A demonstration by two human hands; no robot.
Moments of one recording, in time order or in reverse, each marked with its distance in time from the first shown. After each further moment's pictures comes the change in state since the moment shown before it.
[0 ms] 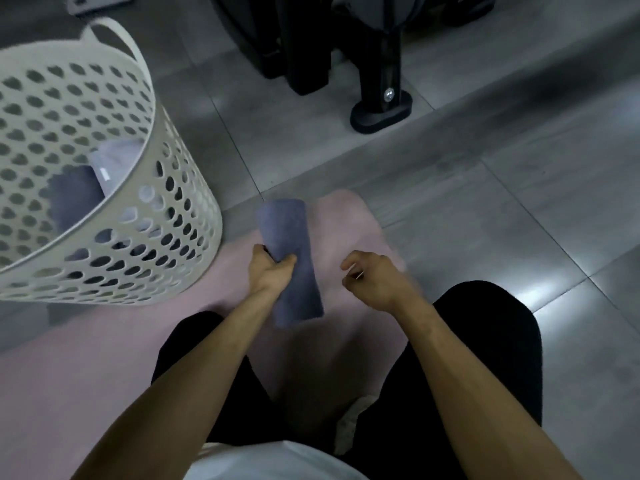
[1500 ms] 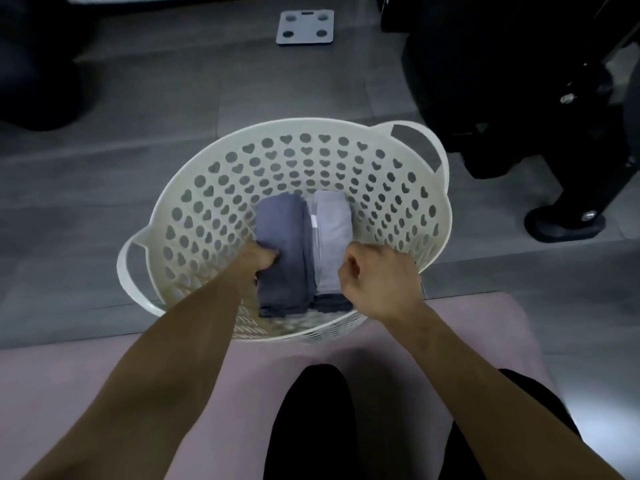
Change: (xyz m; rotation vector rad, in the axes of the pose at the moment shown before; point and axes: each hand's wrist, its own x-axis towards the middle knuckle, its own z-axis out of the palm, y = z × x) left_hand 0.195 -0.023 -0.368 0.131 0.053 -0.337; right_hand 0.114 -0.367 0.093 -0.465 0.317 -0.581
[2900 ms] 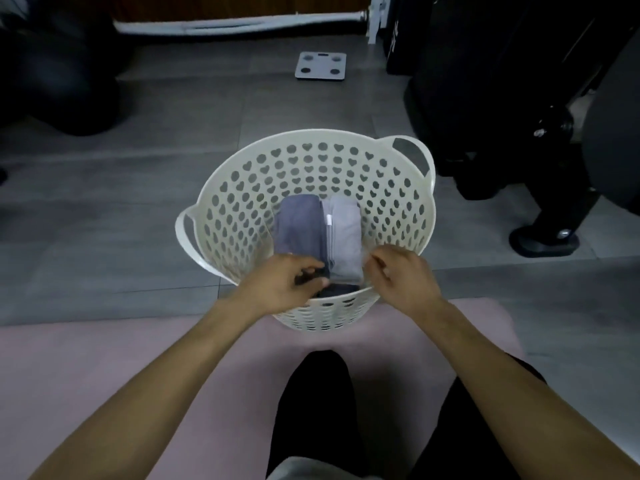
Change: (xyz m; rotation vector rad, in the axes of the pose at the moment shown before) left_hand -0.185 -0.048 -0.035 0.323 0.001 0.914; right_hand -0.056 0.005 -0.016 0.167 0.100 -0.139
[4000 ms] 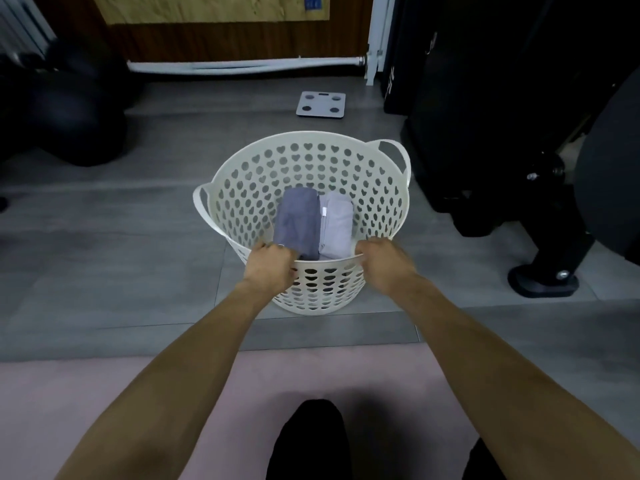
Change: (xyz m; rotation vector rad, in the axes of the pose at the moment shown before) left_hand 0.113 -0.041 -0.016 0.672 0.093 -0.159; right_hand 0.112 0.019 -0.003 -0.306 -0.274 0.094
